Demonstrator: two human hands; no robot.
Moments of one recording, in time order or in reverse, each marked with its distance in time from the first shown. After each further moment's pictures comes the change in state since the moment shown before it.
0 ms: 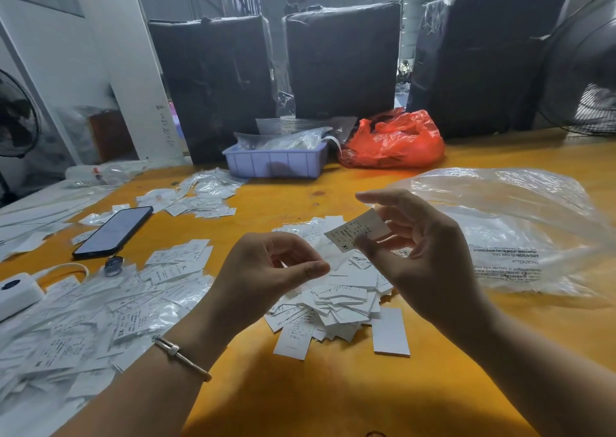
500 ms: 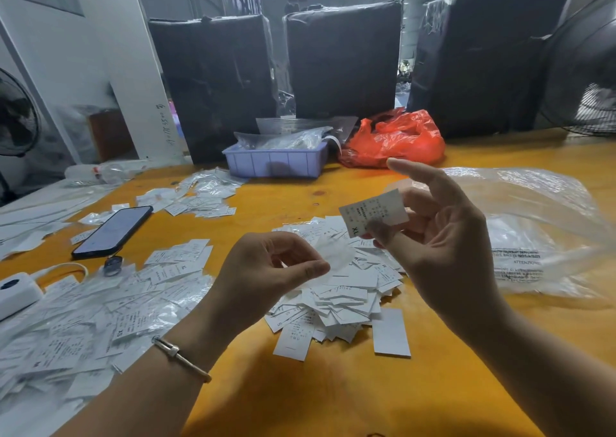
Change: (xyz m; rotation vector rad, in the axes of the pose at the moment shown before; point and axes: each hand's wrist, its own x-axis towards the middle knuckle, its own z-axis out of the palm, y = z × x) left_hand -0.001 0.001 0.001 -0.005 0.015 -0.019; right_hand 0.003 -0.009 -0.008 0.172 0.087 0.053
